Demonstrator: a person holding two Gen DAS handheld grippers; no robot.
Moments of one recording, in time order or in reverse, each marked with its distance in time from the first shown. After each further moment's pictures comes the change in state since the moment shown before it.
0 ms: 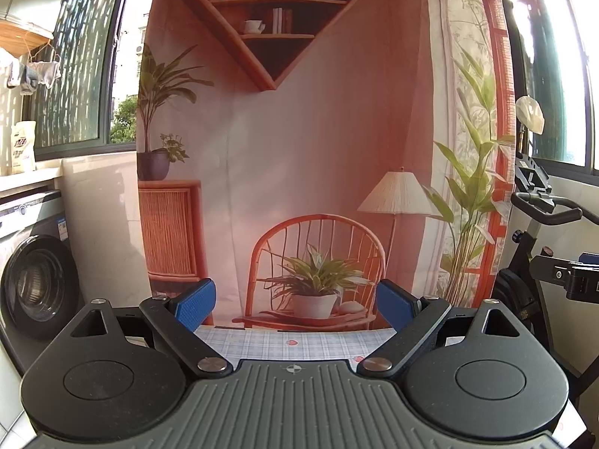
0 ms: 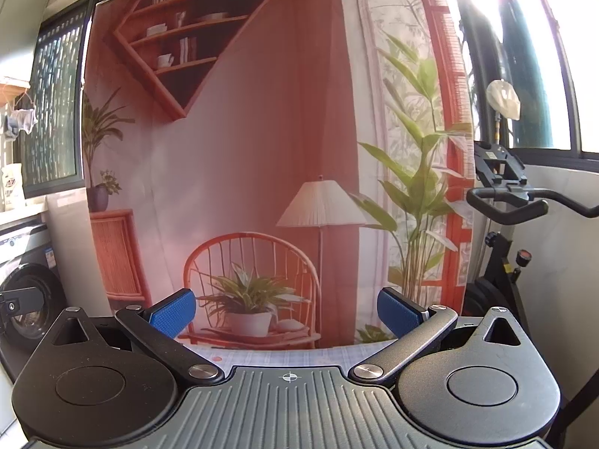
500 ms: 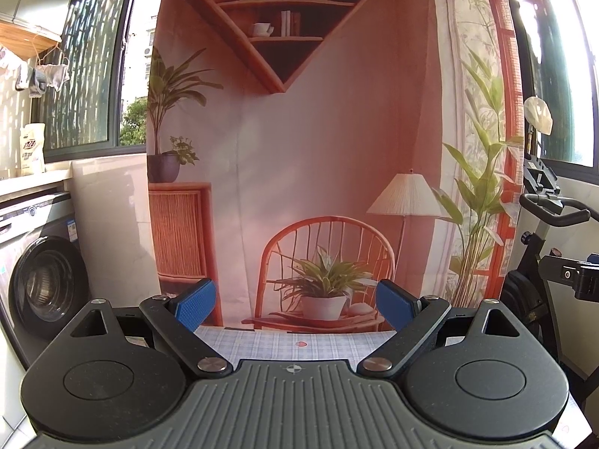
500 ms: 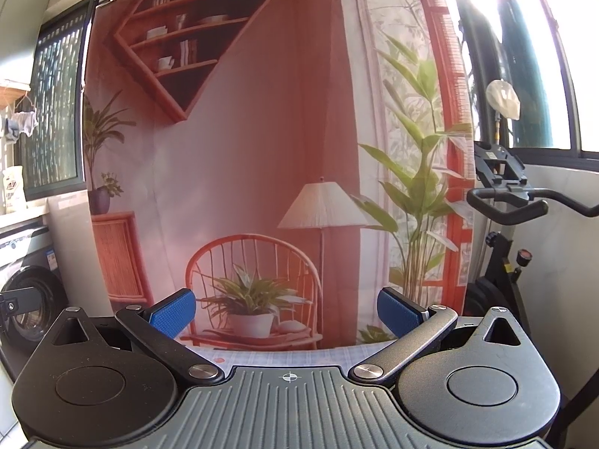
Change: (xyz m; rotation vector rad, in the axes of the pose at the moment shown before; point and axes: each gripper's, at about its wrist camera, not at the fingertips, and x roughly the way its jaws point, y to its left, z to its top) left arm -0.002 0.003 0.001 0.001 -0.003 0.030; right arm -0.004 0.003 0.002 0.003 -0.001 0.002
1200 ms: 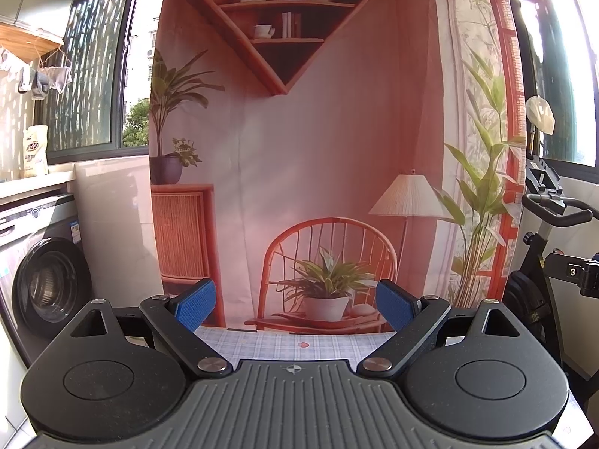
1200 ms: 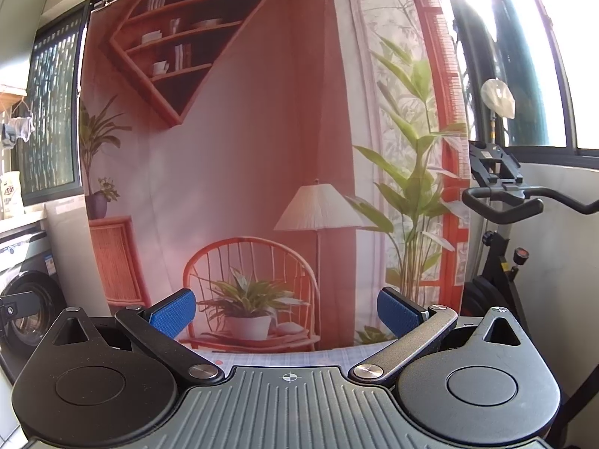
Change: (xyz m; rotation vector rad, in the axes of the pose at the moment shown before) left arm -0.001 0.003 0.001 0.005 -0.005 0.006; right arm -0.001 -0.004 0.001 0.016 -0.005 -0.012
